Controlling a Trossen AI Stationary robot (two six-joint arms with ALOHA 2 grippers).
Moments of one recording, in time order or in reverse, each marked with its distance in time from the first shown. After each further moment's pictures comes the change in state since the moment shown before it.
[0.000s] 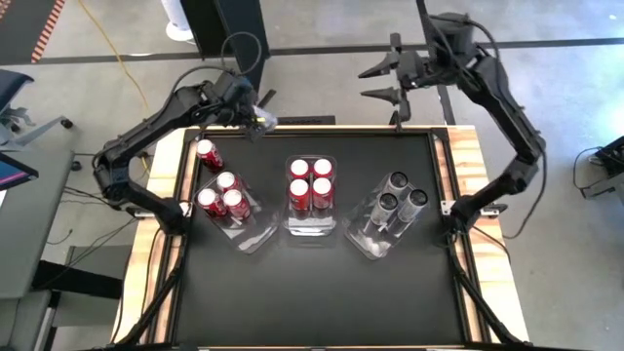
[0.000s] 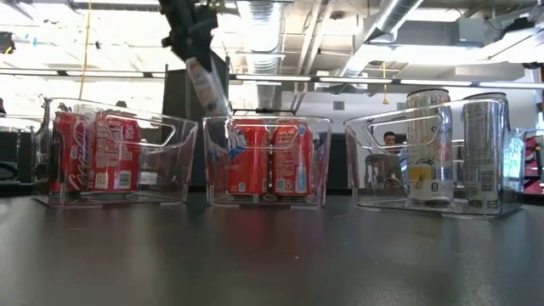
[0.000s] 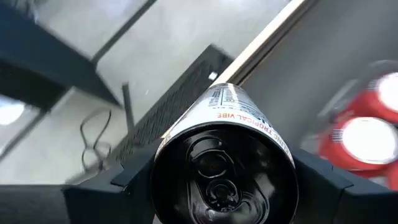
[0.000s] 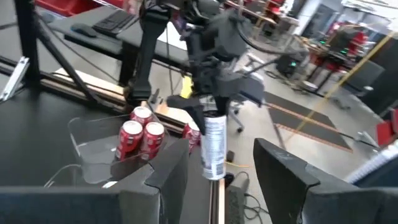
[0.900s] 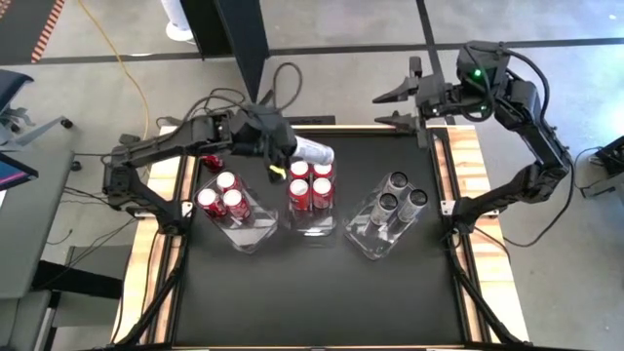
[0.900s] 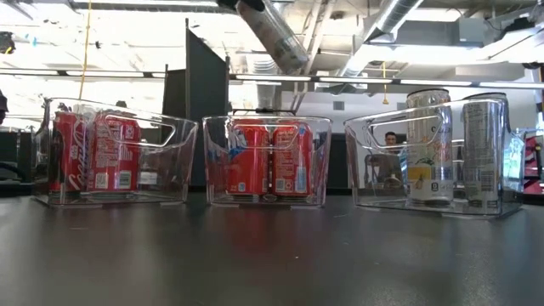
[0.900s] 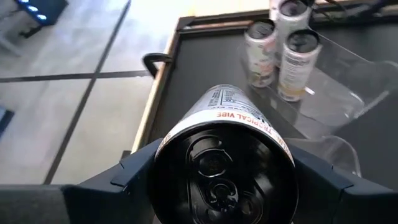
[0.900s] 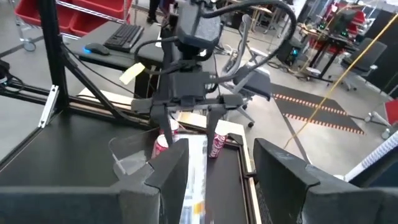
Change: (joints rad) left arm -0.426 0.067 0.117 0.189 0.095 0.212; right arm 0.318 -0.152 0.000 -0.095 0.334 0.226
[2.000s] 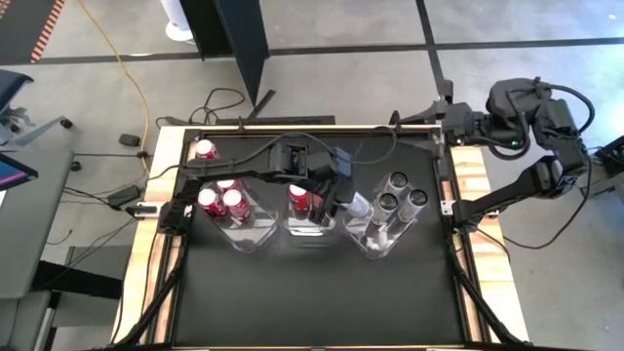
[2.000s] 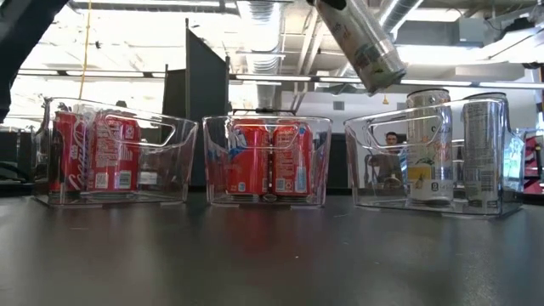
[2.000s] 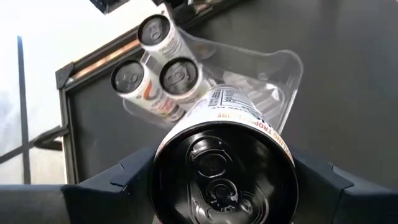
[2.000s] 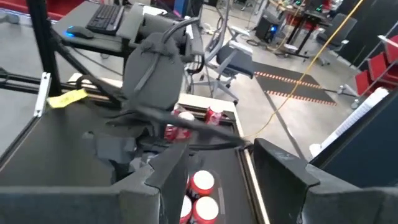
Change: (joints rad) left arm -0.188 0.558 0.589 -0.206 0.160 0.256; right arm 0.405 -0.115 -0.001 -0.157 0.531 0.139
